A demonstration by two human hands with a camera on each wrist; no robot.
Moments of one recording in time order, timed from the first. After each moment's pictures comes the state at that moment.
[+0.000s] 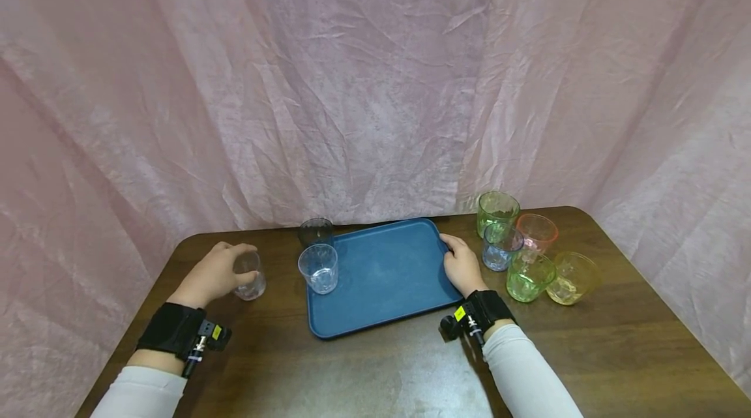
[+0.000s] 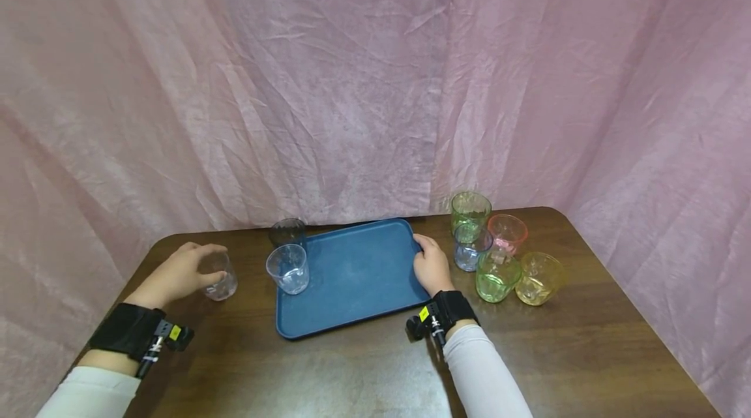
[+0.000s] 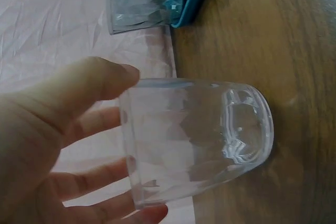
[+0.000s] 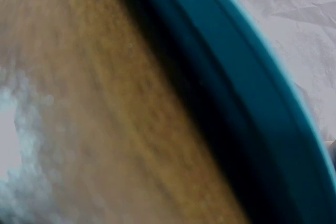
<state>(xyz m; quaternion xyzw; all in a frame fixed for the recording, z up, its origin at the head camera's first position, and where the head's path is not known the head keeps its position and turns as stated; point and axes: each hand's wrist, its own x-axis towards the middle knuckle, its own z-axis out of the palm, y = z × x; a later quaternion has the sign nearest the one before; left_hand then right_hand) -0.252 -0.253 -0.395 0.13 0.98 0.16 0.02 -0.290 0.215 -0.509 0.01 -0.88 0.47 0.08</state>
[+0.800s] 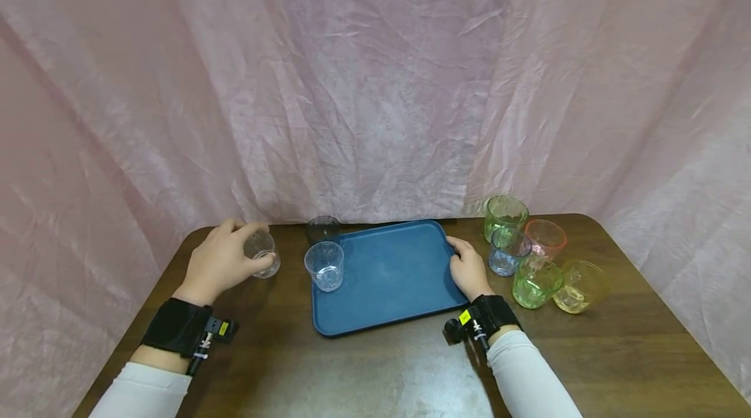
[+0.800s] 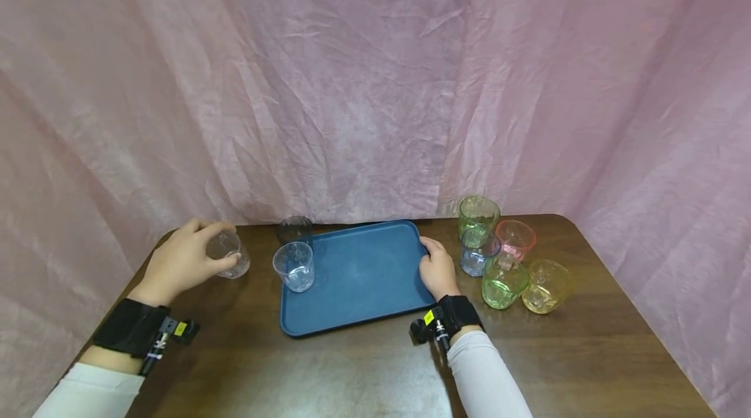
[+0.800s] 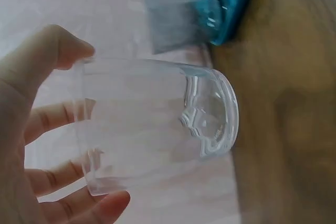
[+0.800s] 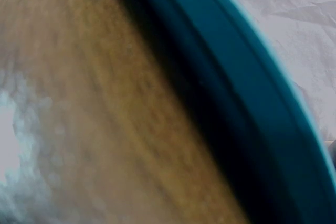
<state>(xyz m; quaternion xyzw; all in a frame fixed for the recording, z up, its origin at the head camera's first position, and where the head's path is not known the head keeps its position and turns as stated) -0.235 -0.232 -0.369 0.12 0.98 0.13 -0.13 -0.288 0.215 -0.510 0.01 -0.88 0.47 0.07</state>
